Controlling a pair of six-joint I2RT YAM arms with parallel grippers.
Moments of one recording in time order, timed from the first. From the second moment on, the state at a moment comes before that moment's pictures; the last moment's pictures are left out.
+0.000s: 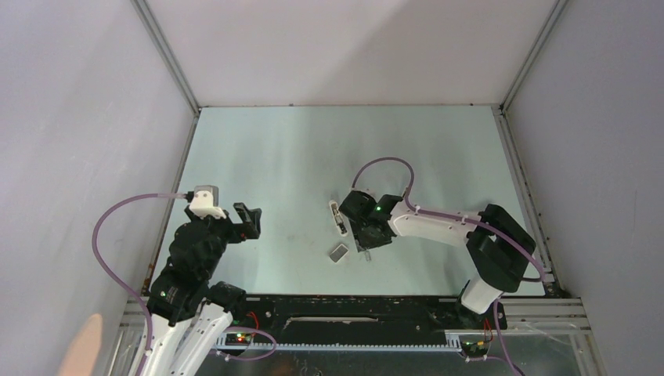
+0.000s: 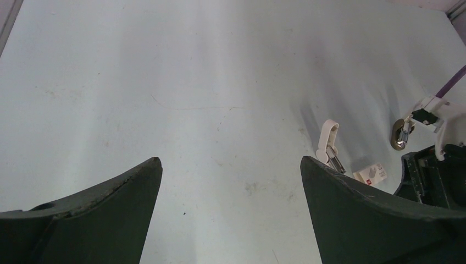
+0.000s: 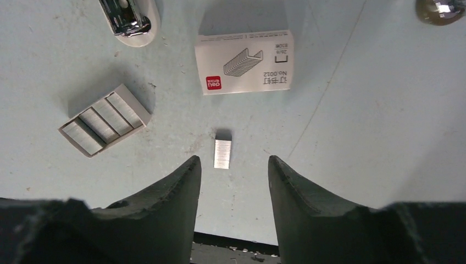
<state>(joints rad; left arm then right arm) -0.35 0.29 0.67 -0.65 -0.20 -0.29 0.96 1.65 1.06 -0.72 0.20 0.67</state>
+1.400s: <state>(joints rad) -0.35 0.28 0.67 -0.65 -0.20 -0.29 0.99 1.70 1.06 -0.64 0.16 0.65</state>
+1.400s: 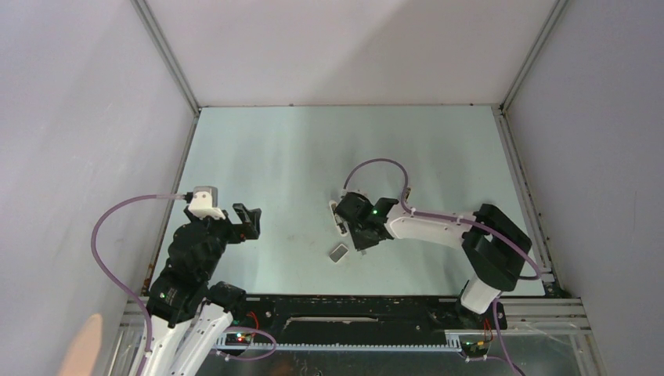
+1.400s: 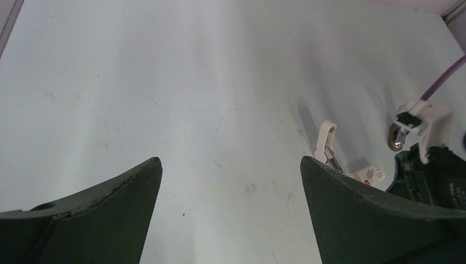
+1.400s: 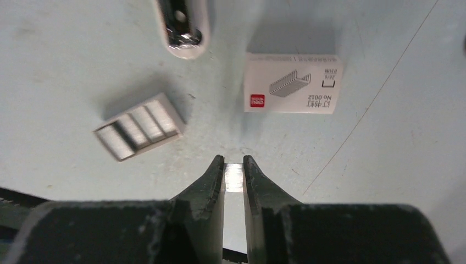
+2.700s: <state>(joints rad) -0.34 0.26 0.67 -0.65 -0.18 -0.29 0.98 1.79 1.06 -0.09 0.26 0.32</state>
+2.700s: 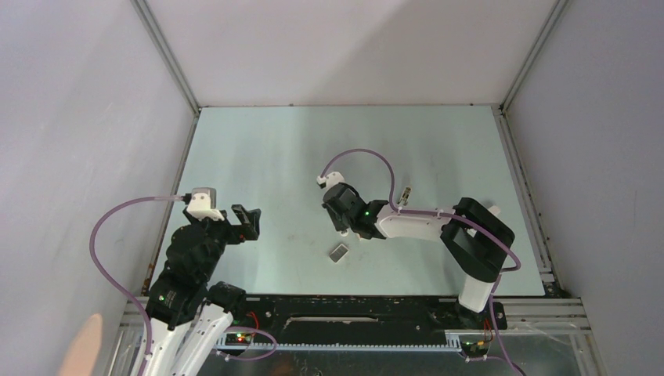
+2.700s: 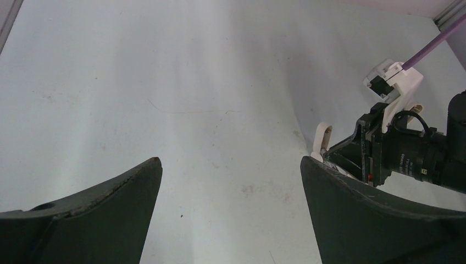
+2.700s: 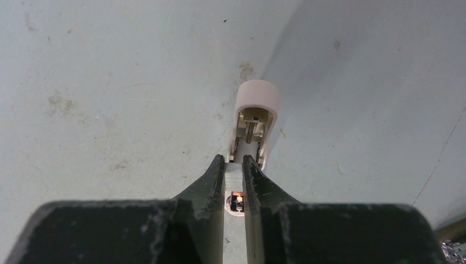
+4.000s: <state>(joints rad) -0.33 0.26 0.67 -0.65 -0.18 -0.29 0.96 1.81 1.03 -0.03 0.28 0.34</state>
